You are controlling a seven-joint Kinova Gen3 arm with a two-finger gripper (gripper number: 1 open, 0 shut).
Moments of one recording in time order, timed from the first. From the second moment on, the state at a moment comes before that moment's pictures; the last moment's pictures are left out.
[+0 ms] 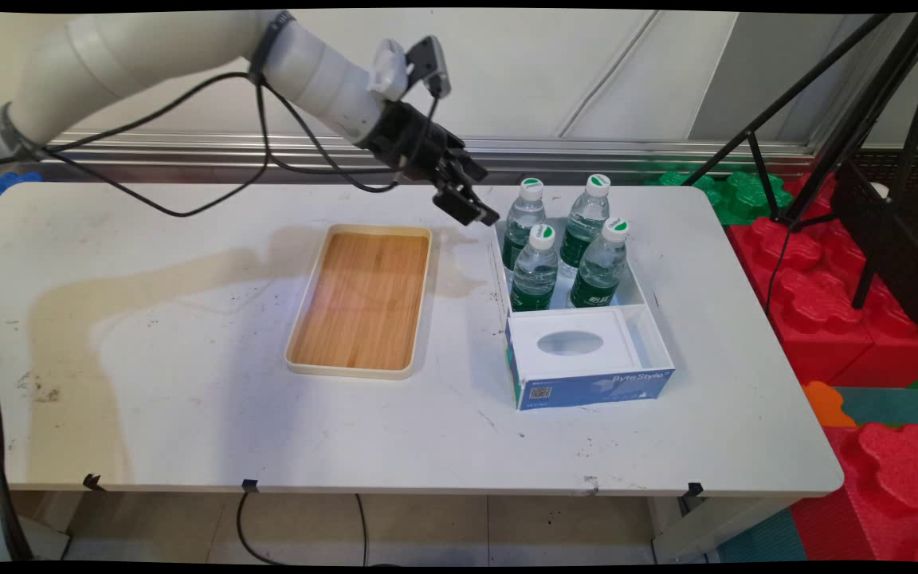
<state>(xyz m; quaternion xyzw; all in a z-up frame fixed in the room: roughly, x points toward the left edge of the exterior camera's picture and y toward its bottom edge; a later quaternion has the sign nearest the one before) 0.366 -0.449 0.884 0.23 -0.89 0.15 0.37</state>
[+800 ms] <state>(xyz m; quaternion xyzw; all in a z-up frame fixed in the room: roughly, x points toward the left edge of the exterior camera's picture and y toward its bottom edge) 0.320 -0.503 0.832 0.22 -0.89 0.14 0.37</state>
